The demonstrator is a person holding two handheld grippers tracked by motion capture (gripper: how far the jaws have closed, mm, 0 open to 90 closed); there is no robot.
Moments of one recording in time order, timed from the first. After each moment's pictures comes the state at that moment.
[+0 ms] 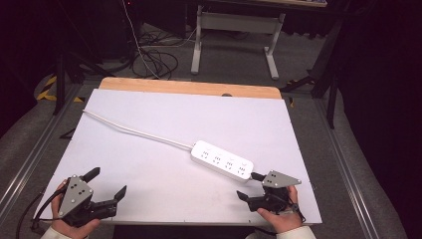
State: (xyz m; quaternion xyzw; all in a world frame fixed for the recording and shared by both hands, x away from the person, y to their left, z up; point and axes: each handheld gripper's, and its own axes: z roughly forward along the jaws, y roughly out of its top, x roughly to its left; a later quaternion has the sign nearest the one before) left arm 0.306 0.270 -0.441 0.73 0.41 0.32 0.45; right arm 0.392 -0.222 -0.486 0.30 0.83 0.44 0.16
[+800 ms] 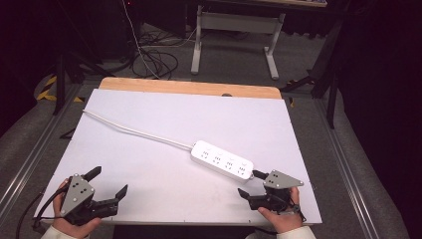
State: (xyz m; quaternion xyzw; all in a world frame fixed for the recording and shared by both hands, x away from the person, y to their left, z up) left arm 0.309 0.270 -0.442 0.73 0.40 0.32 0.45; right arm 0.390 -0.224 -0.479 0.29 0.82 0.46 0.19
